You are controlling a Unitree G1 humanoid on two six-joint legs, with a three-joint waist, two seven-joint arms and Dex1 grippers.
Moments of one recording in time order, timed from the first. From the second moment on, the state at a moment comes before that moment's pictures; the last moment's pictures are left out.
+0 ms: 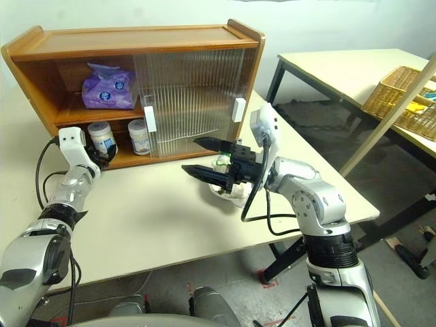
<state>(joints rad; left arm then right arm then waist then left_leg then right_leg) -0.77 0.30 0.22 1.13 -0.14 -0.16 -0.22 -0.43 -0.55 -0.02 -0.18 0.69 0.55 1.03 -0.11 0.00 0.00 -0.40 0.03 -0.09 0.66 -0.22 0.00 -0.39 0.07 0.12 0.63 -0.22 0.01</state>
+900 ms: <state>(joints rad) -0.56 0.30 0.22 0.76 -0.16 -0.13 -0.30 -0.43 -0.54 -0.02 -0.17 0.69 0.55 1.02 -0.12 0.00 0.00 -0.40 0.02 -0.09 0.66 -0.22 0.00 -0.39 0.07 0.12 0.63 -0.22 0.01</state>
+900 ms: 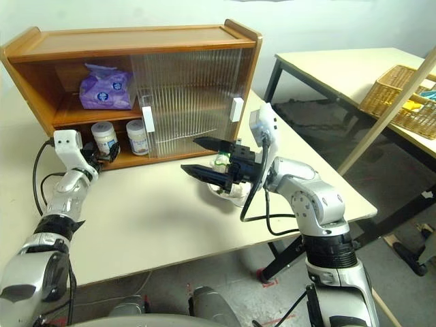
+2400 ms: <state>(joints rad) -0.59 -0.05 -0.04 0.32 -0.03 -0.01 -0.03 -0.42 -0.53 -0.02 -0.15 0.67 0.53 1.04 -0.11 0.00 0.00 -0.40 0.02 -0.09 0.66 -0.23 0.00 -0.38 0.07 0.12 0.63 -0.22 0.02</state>
